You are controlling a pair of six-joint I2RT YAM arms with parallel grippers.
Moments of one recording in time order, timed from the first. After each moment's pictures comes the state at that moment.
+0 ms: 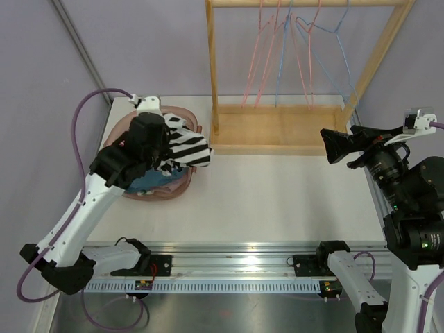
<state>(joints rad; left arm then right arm) -0.64 1.14 1.43 -0.90 -0.51 -0.41 0.05 0.73 1.50 -0.66 -0.28 0.32</state>
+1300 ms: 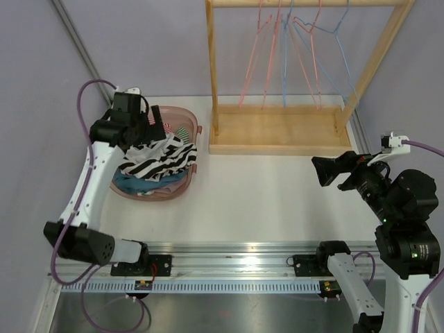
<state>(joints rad) -0.17 1.42 1.53 -0.96 -0.16 -0.33 0.05 0.60 1.32 -0.80 -0.30 0.32</state>
